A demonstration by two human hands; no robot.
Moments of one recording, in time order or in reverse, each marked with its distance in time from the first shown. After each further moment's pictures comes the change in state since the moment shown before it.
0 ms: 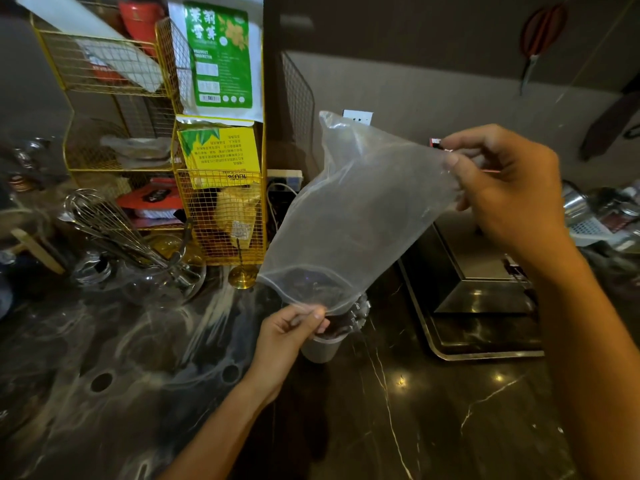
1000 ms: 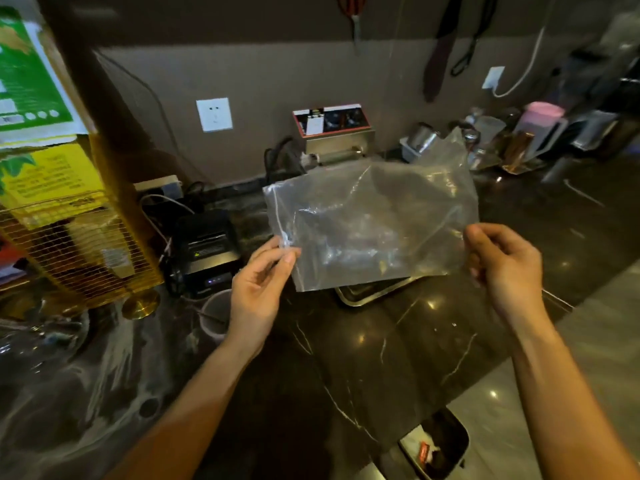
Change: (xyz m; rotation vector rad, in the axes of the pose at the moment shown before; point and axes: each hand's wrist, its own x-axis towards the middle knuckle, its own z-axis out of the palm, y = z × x) left_hand 0.010 0.031 0.132 0.087 -0.258 0.242; right_hand -0.198 0.105 -0.134 0.345 0.510 0.770
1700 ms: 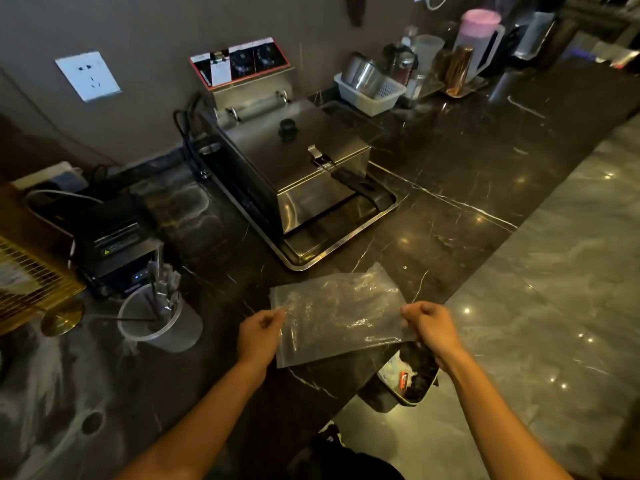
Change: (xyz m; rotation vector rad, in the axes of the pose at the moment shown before) left_hand -0.052 -0.159 0.065 0.407 -0.018 -0.741; right_hand -0.058 0.223 -0.086 -0.293 0.007 0.666
